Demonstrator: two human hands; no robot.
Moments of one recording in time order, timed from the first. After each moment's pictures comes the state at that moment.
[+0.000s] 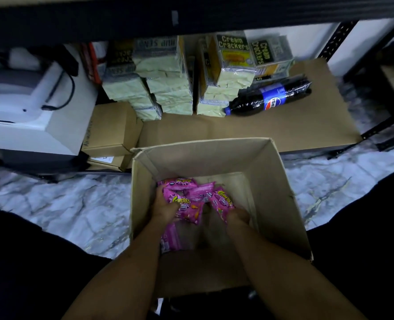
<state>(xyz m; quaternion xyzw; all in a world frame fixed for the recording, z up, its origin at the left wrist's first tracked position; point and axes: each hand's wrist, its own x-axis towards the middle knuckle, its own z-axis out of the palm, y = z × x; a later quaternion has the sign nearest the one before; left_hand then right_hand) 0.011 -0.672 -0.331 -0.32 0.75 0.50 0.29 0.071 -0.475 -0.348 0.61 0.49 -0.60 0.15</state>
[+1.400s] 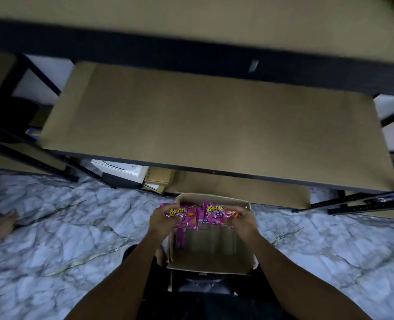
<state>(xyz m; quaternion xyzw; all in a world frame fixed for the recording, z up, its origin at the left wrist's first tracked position) -0.001 -0.711 0.028 -0.29 0.74 0.56 0.23 0.005 -0.457 0.016 0.30 0.75 -0.54 0.23</state>
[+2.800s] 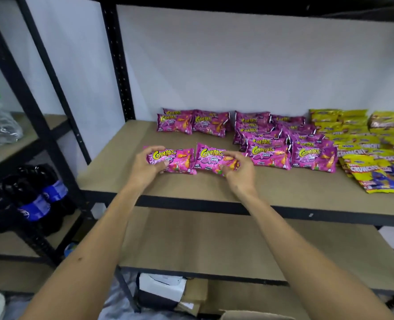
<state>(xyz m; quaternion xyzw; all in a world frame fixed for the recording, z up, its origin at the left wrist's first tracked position) -0.196 -0.964 0.493 0.00 0.76 0.64 -0.08 -0.183 -0.716 0.486 0.02 0.83 -0.52 -0.18</state>
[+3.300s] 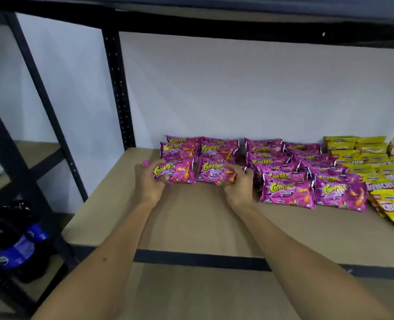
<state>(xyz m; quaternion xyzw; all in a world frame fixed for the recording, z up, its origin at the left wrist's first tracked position) -0.310 -0.989 0.500 -0.02 0.85 0.48 -0.22 -0.284 -0.751 0.508 0.04 0.86 -0.46 -0.21</state>
